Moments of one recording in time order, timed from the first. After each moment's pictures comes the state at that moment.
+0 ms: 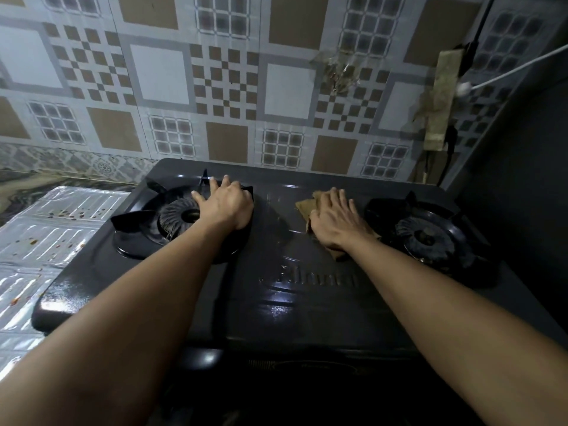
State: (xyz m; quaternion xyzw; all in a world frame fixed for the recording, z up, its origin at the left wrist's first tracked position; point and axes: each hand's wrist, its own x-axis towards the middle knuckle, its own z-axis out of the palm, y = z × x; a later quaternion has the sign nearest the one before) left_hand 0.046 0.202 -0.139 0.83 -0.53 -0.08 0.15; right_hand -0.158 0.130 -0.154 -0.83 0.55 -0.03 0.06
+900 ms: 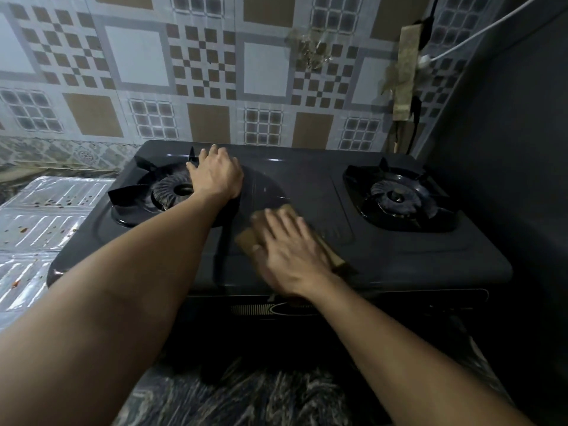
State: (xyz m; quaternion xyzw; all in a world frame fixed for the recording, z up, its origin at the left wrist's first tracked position) left_hand 0.040 0.215 -0.140 0.82 -0.52 0.01 0.25; right_hand -0.152 0.311 -0.166 -0.90 0.43 -0.05 0.03
